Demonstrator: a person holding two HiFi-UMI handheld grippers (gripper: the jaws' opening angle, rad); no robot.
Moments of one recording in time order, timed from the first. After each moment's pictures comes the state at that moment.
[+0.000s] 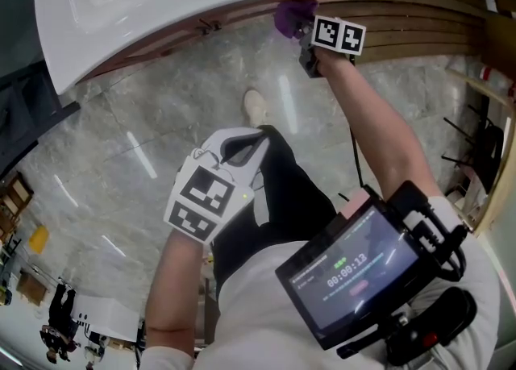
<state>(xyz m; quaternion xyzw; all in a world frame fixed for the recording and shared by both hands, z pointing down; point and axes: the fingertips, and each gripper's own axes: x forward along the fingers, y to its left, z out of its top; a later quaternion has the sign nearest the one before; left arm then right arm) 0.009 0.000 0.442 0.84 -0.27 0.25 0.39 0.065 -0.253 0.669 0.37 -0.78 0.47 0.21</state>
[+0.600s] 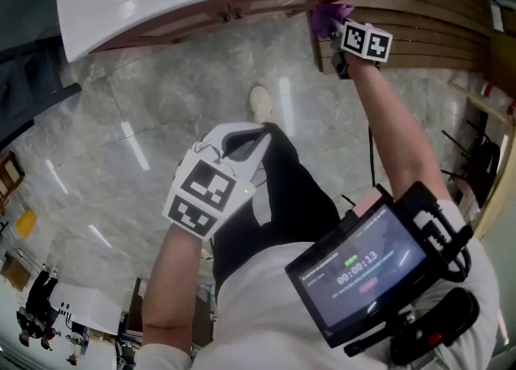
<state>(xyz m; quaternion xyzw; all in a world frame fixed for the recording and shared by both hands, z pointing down) 0.041 0.002 0.448 0.83 -0.30 0.24 0.40 0.164 -0.270 0.680 0.38 -0.79 0.38 0.28</state>
